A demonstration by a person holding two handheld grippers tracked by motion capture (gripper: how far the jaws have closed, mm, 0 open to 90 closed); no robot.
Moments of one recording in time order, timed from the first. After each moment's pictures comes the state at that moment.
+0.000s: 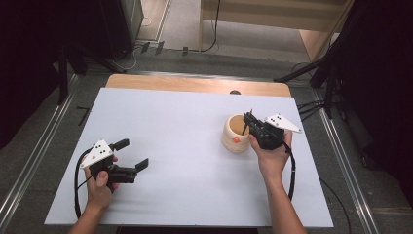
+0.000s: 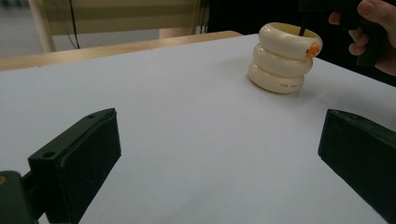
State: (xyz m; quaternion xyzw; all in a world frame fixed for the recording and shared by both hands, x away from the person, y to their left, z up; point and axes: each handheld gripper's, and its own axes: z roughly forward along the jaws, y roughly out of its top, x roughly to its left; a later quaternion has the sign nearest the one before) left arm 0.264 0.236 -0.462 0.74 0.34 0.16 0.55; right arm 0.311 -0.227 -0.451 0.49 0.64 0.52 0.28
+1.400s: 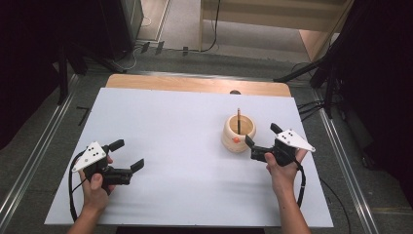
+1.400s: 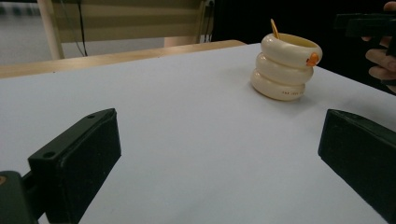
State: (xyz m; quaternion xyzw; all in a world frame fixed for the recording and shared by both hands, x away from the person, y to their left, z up) left arm 0.256 0.246 -0.459 0.73 0.34 0.18 0.56; right arm 0.265 -0.250 -0.460 0.47 0.65 0.51 0.31
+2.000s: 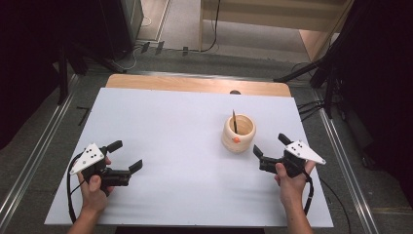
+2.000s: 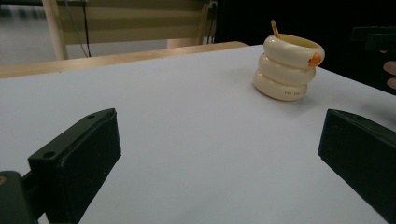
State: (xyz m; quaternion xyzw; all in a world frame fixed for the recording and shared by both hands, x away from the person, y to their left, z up) left arm 0.253 0.250 -0.460 0.73 0.34 0.18 0.57; right arm 0.239 -0.270 -0.473 0.48 0.65 0.51 0.30
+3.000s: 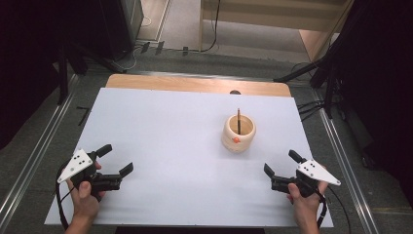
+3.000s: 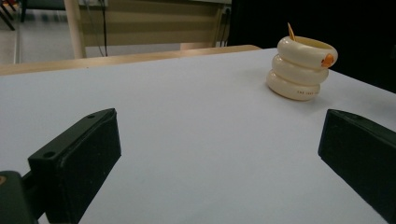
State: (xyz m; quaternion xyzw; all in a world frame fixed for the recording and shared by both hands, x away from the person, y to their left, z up) left arm 0.239 0.273 -0.464 0.71 0.36 0.20 0.57; right arm 0.192 -0.295 -0.486 0.47 0.67 0.49 0.30
